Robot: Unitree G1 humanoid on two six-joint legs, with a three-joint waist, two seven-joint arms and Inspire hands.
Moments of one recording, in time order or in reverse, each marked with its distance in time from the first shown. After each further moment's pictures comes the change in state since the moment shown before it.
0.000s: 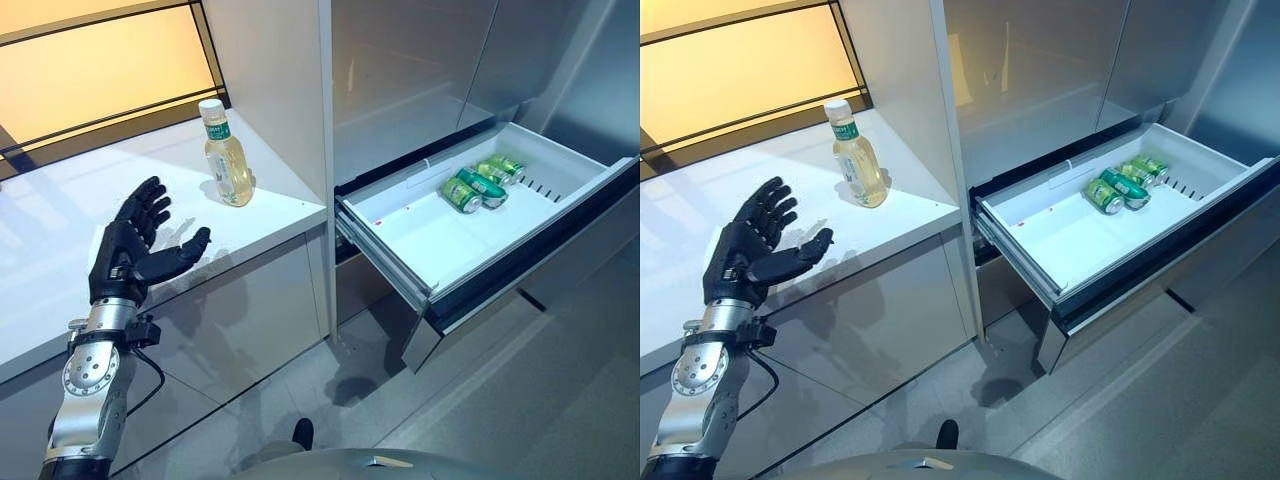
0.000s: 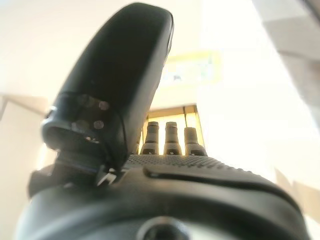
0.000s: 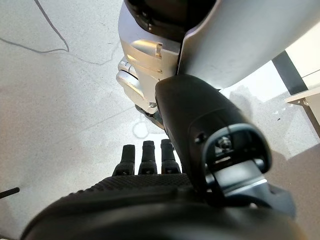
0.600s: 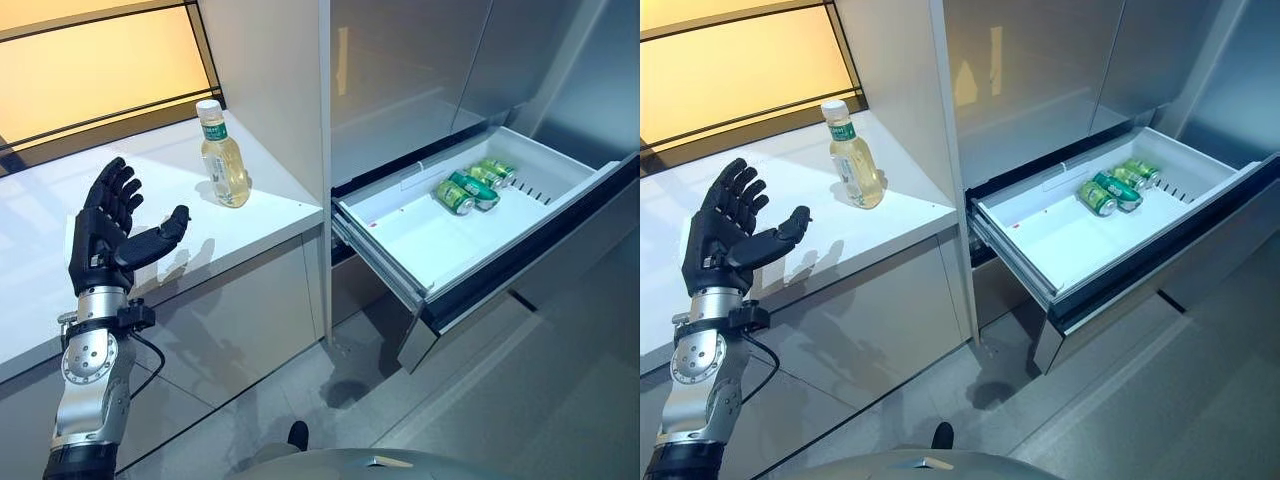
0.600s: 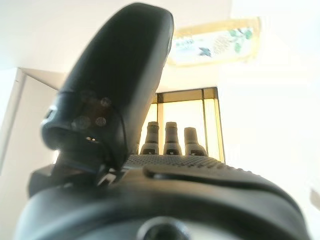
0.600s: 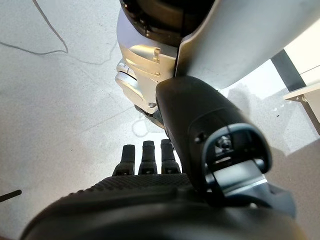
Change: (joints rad) left arm -0.098 -0.012 0.012 -0.007 0.000 0.028 0.039; right arm -0.011 0.011 0.001 -0.004 -0.001 0.015 0.000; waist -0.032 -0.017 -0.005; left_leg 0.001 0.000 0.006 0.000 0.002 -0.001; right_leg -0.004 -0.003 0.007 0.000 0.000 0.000
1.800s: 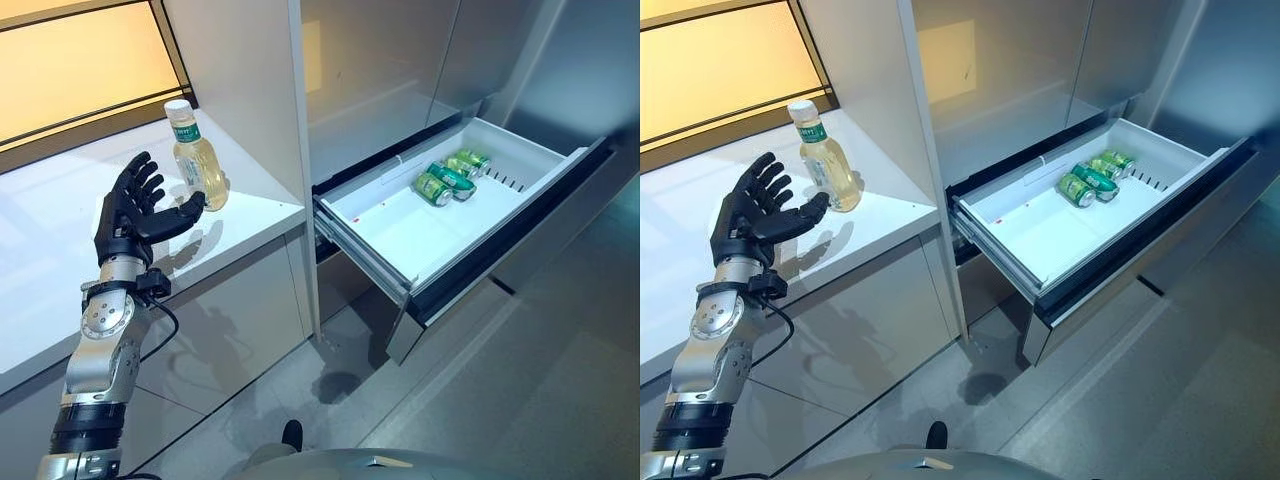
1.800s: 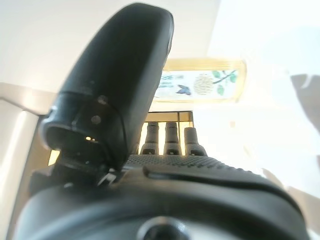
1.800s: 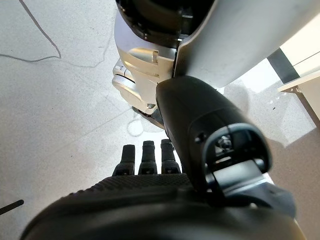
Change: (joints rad) left arm -0.157 0.040 -0.043 0.000 -0.039 0.260 0.096; right arm -0.020 0.006 0.003 -0.001 -0.001 0.001 0.000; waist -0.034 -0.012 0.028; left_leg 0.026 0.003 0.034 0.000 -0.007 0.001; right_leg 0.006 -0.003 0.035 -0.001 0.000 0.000
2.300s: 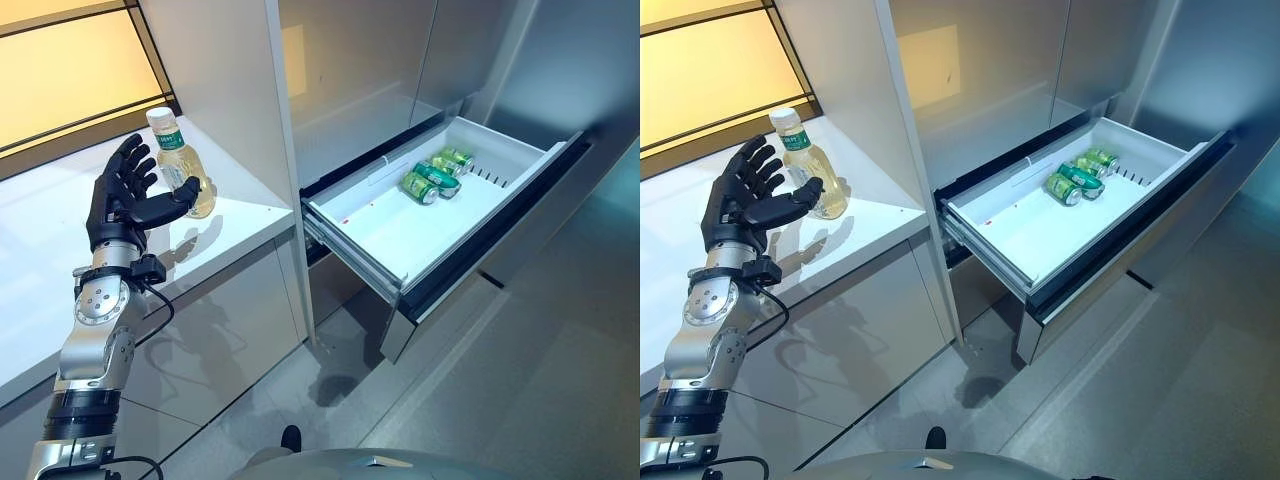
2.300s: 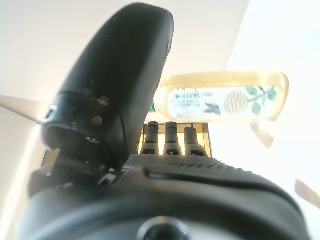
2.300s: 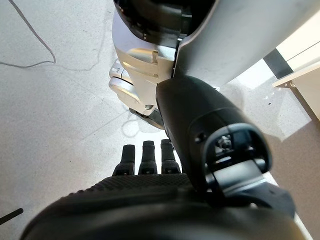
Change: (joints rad) left arm -0.043 0.041 -0.001 0.002 -0.010 0.027 -0.007; right arm -0.013 0.000 0.002 0.000 -0.001 0.001 0.000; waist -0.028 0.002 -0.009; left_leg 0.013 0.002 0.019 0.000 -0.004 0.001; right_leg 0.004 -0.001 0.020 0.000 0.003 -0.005
